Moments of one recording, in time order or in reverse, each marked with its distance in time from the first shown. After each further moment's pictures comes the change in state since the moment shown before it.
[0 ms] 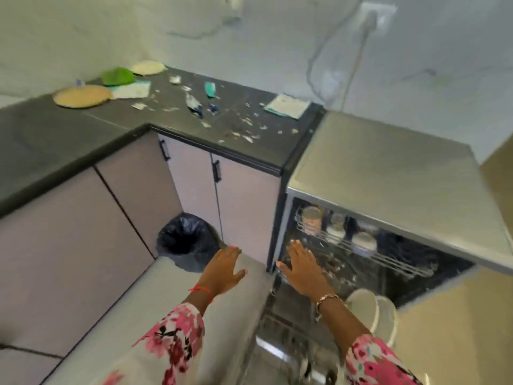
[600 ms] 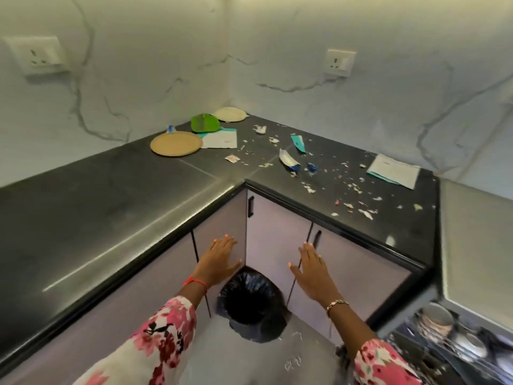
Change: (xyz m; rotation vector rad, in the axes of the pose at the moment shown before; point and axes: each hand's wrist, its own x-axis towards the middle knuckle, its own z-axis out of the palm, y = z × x) left_hand 0.089 -0.352 -0.210 0.020 0.251 -0.098; right_hand 0.269 -0.295 0.002 0.029 0.168 -0.151
